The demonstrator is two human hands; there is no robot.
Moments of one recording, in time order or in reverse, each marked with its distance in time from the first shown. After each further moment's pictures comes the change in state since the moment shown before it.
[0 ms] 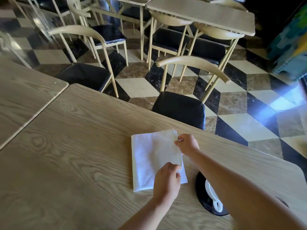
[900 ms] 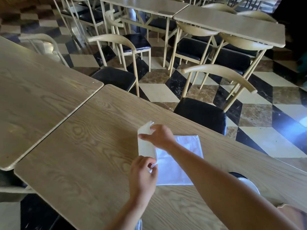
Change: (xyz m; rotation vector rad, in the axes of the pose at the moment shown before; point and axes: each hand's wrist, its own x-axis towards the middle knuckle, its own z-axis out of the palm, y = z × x) left_hand -0.044 -0.084 -0.122 -0.098 0.474 -0.020; right_hand -0.089 -0.160 0.088 -0.060 -0.245 -0.360
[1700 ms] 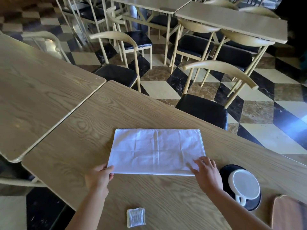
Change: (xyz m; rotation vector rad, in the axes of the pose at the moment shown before) left_hand -0.004 -0.122 -0.074 -0.483 0.235 -1.071; right_hand -0.105 0.209 0.000 -0.552 0.317 0.014
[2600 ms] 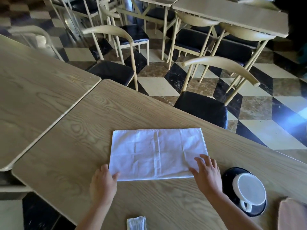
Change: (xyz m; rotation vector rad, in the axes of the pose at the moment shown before) left_hand -0.004 -0.006 0.014 1.147 -0.004 0.561; right_hand 0.013 -0.007 0.010 -0.043 0.092 -0.002
